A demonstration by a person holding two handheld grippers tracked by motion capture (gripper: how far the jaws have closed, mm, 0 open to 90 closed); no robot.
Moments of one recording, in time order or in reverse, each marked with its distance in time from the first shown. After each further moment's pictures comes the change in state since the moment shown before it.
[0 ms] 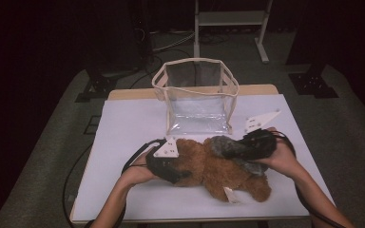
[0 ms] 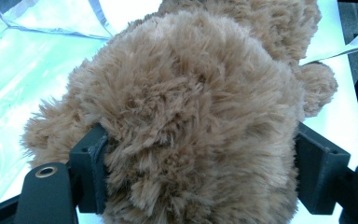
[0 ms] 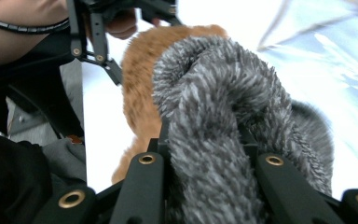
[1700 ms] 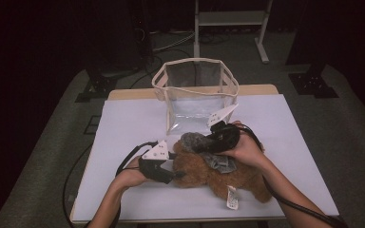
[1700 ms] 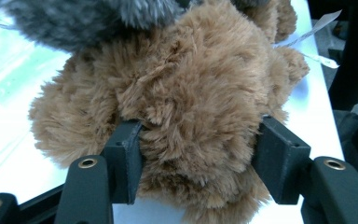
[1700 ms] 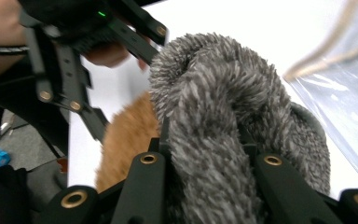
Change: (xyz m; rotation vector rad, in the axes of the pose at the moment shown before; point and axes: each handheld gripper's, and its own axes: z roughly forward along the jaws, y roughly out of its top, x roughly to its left) left arm 0.001 -0.017 -0.012 -0.059 -0.047 -0.025; right arm -0.006 0.047 0.067 0.057 0.019 0.007
